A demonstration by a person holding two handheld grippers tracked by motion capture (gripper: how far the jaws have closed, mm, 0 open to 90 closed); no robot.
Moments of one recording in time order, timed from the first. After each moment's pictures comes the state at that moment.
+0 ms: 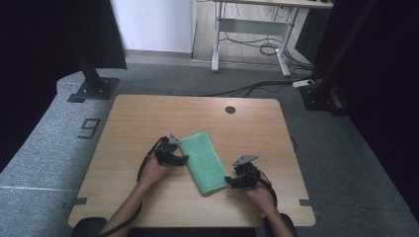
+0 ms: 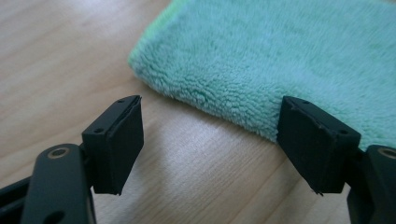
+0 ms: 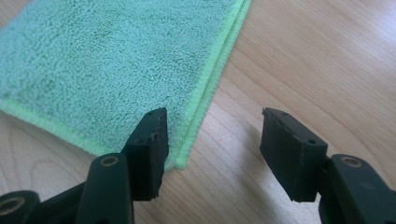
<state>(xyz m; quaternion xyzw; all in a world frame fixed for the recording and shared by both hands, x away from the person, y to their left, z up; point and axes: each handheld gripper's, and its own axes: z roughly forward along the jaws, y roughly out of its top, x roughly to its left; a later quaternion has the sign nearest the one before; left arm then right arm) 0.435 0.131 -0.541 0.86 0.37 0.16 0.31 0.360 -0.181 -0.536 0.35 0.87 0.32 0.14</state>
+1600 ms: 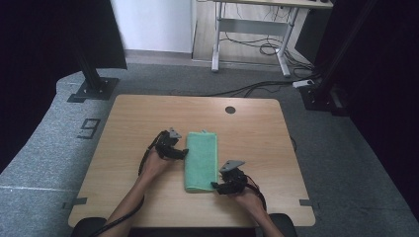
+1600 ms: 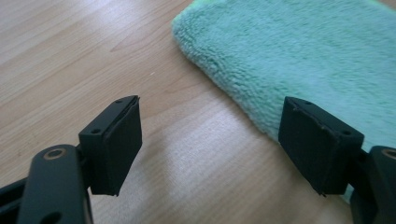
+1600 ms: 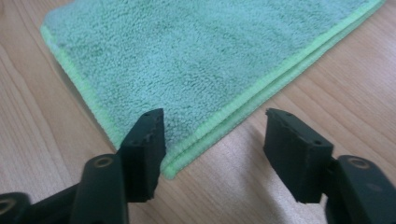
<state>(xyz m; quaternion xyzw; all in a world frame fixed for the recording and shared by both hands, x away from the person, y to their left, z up) 0.453 0.135 -0.530 0.86 0.37 0.17 0.32 0.345 -0.139 -0.539 0.31 0.88 0.34 0.12</state>
